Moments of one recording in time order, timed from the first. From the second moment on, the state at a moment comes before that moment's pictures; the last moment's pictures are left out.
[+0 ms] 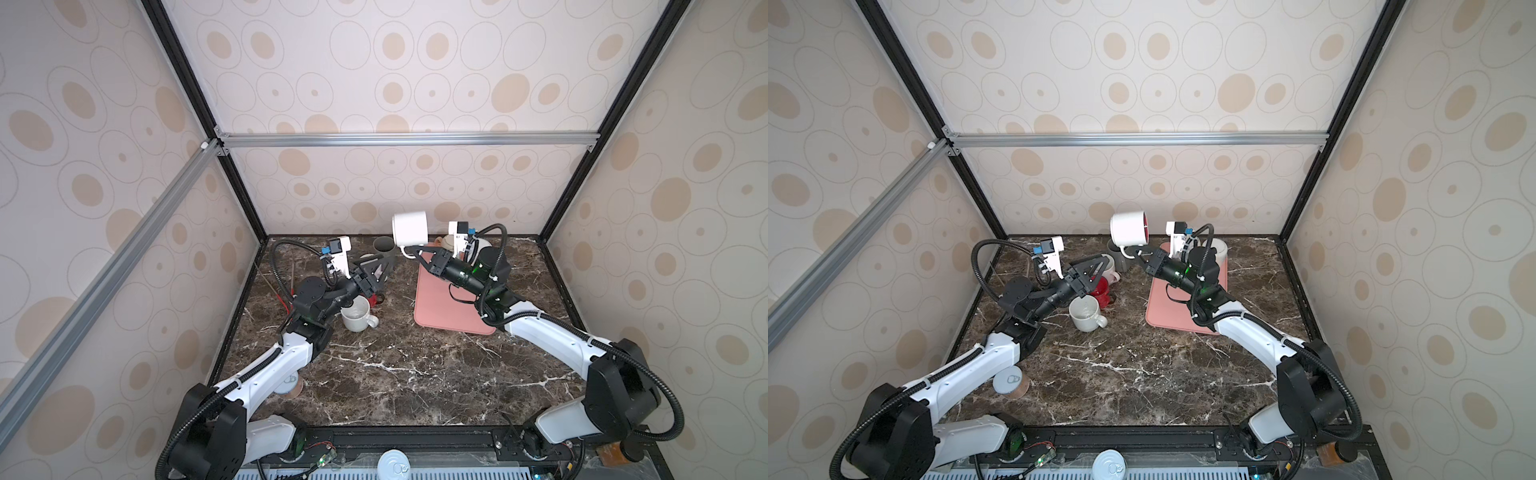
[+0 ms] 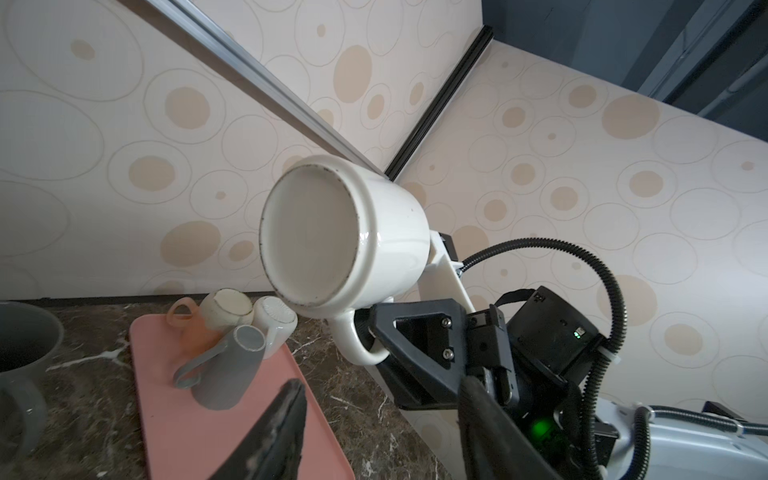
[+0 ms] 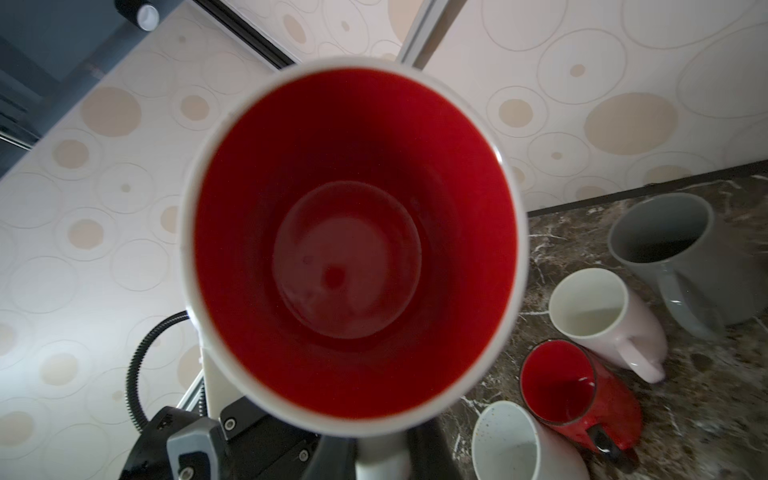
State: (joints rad) left arm -0.41 1.22 0.72 0.73 0.44 -0.75; right arm 0.52 1.47 1.04 0.47 -0.44 0.92
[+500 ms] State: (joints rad) left arm -0.28 1.22 0.71 0.64 0.47 -0.68; right arm 0.52 1.60 1.32 -0.14 -0.12 0.32
